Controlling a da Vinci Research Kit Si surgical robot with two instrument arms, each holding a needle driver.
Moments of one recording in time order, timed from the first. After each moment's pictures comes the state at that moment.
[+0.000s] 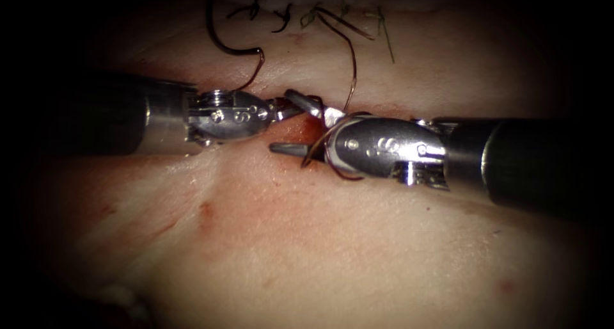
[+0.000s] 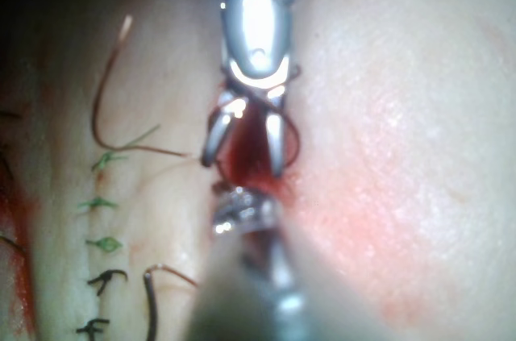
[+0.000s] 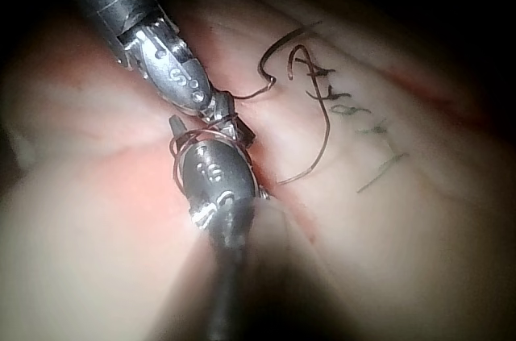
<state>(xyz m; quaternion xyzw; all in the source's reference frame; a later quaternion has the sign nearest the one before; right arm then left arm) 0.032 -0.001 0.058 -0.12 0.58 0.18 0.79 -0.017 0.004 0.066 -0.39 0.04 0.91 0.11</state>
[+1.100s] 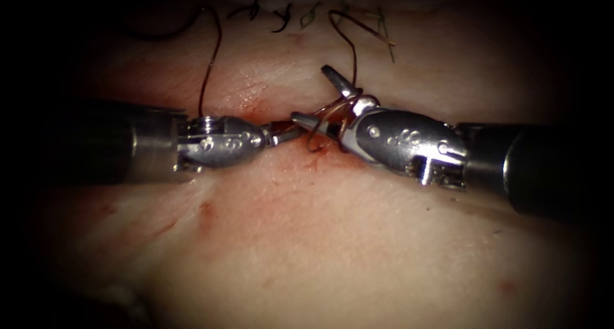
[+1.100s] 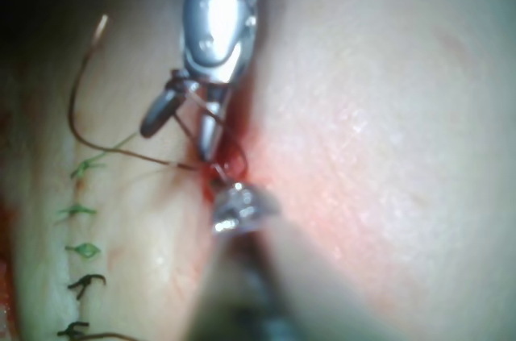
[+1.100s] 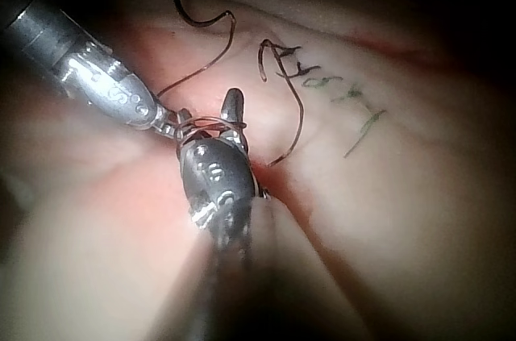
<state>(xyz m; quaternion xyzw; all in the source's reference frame) 0.029 0.000 0.057 -0.21 0.54 0.34 0.74 -0.017 0.002 0.063 -0.41 0.04 0.90 0.12</state>
